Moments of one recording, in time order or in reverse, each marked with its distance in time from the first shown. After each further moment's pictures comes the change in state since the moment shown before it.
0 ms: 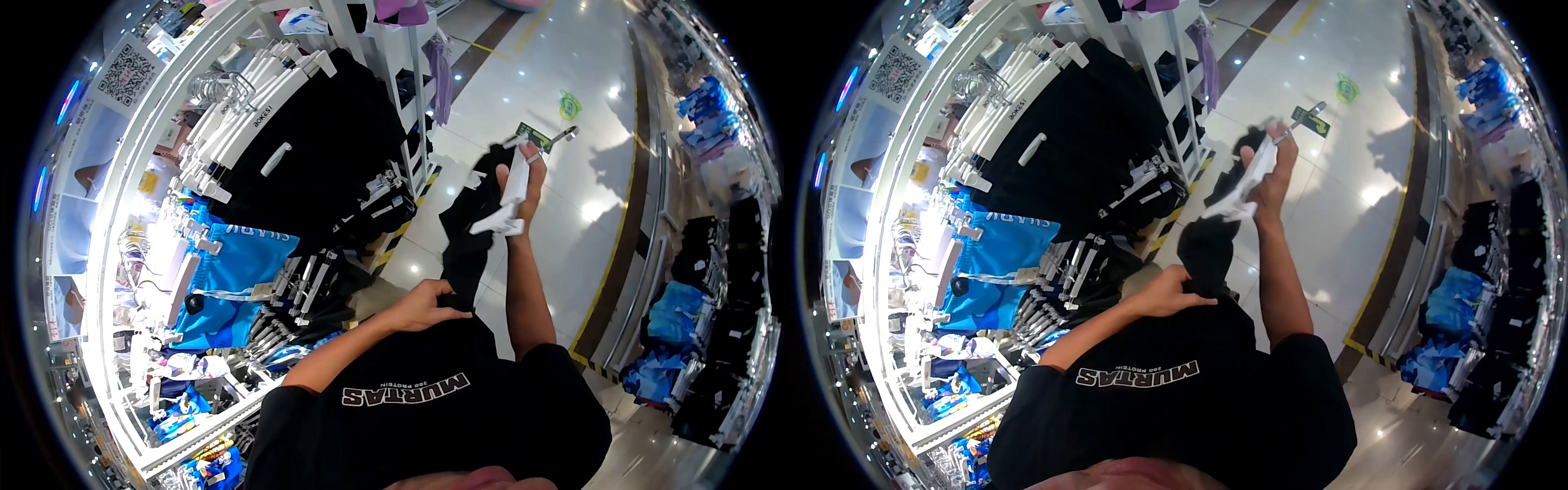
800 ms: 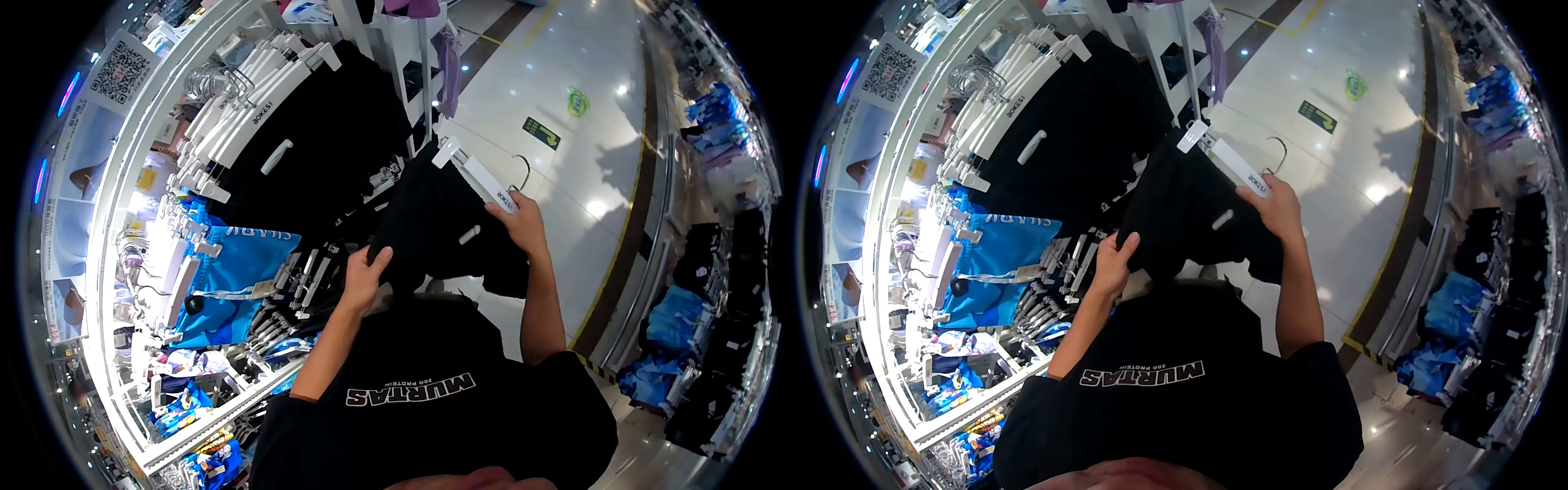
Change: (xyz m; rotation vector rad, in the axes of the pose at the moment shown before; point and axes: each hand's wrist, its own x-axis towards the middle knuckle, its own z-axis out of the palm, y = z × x) left_hand -0.022 -0.065 -0.066 -0.555 0.683 0.013; right_hand -0.013 0.029 -0.038 -0.325 -0.689 0.511
